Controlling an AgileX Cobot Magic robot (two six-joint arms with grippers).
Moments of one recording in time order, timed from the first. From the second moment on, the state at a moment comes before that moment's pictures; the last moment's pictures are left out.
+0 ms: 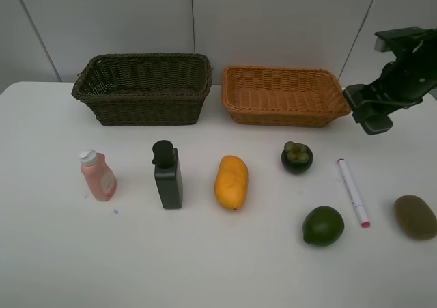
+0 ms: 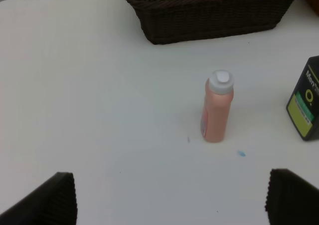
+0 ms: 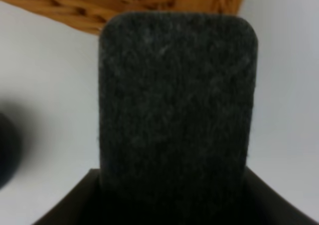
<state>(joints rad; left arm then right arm) -0.01 -0.01 -0.50 -0.06 1.06 0.12 -0.02 1.73 -1.17 0.08 0.74 -0.39</state>
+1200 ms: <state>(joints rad) -0.01 -0.01 -0.50 -0.06 1.06 0.12 0.54 2.18 -2.03 0.20 0.69 -0.39</state>
